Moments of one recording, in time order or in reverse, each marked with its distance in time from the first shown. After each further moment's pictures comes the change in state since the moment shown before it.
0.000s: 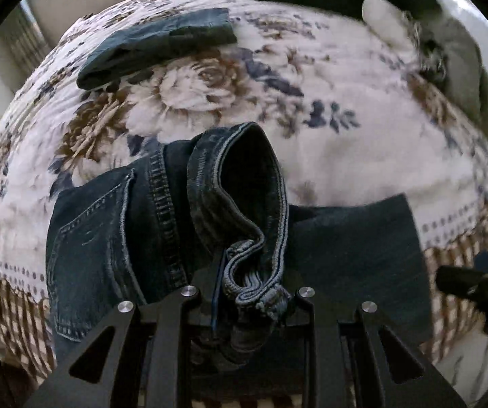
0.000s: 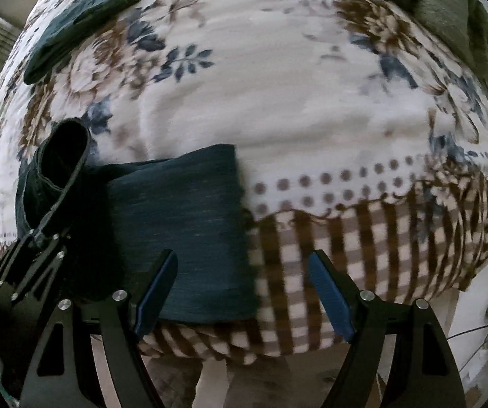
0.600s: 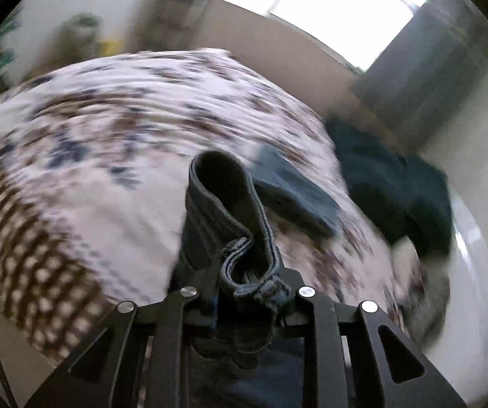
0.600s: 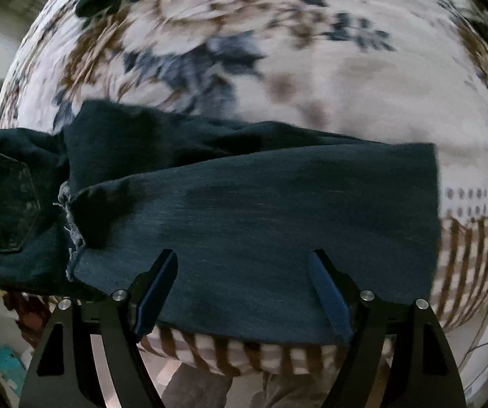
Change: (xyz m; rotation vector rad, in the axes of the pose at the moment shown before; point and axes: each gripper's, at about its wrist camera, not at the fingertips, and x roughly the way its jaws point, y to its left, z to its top) left arm -0.160 0.250 -0.041 -0.673 -0.467 -0.216; right arm 0.046 0.178 -0.020 -0.120 0.053 0.067
